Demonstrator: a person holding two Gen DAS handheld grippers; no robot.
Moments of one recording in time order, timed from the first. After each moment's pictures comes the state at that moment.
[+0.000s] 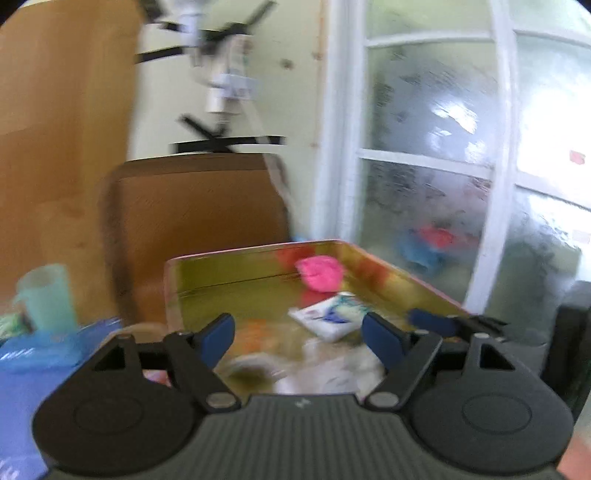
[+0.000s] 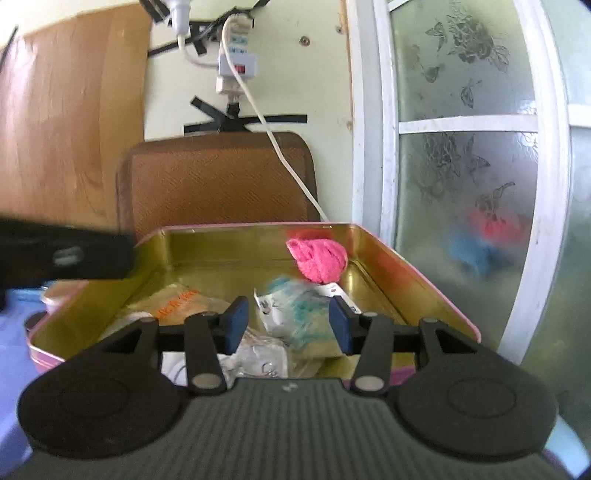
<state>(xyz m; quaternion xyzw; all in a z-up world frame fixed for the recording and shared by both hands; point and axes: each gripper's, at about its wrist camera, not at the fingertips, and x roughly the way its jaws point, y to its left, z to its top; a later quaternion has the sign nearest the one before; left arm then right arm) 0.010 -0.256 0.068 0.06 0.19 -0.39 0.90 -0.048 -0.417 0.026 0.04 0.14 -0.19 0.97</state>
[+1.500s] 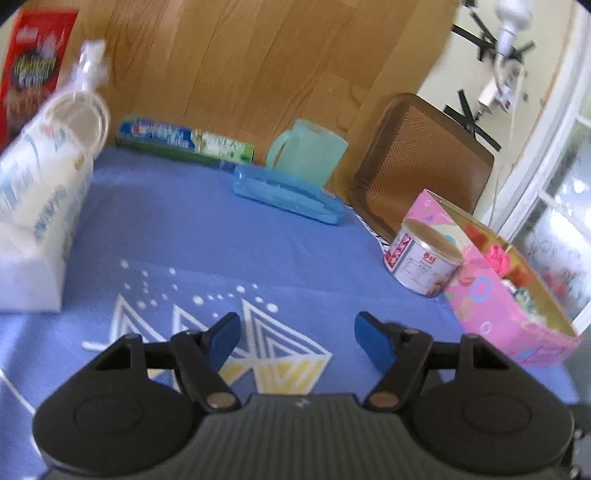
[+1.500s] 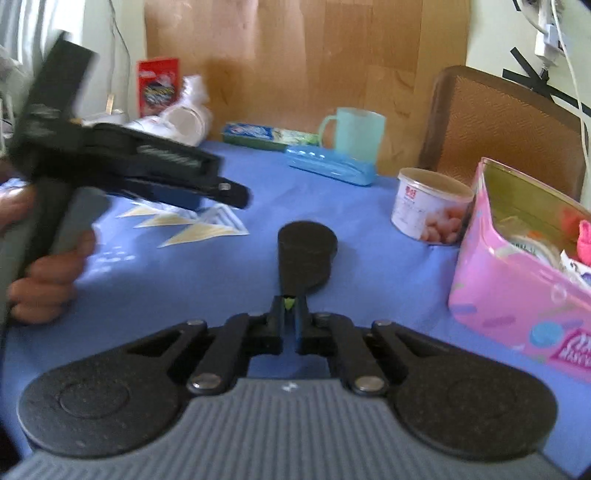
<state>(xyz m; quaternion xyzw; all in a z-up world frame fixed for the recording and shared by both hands) 0.074 -0.016 -0.004 -0.14 0.34 -0.22 0.90 -0.048 -0.213 0.010 -0.05 0.29 0.14 0.95</state>
